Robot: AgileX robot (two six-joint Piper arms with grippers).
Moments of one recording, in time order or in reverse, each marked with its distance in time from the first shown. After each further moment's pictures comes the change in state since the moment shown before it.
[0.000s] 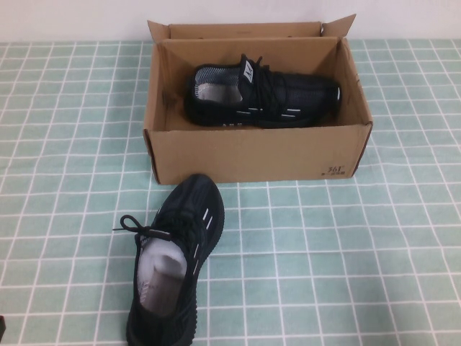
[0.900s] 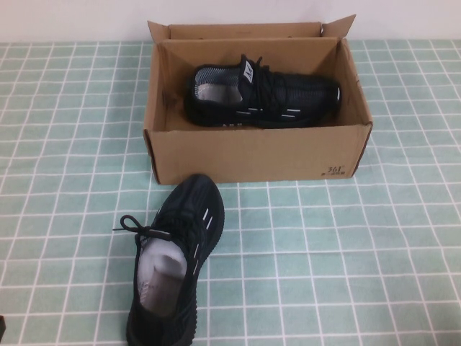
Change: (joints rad) right arm -0.075 -0.172 0.205 0.014 0.105 0.060; left arm -0.001 0.000 0.000 0.000 0.000 0.000
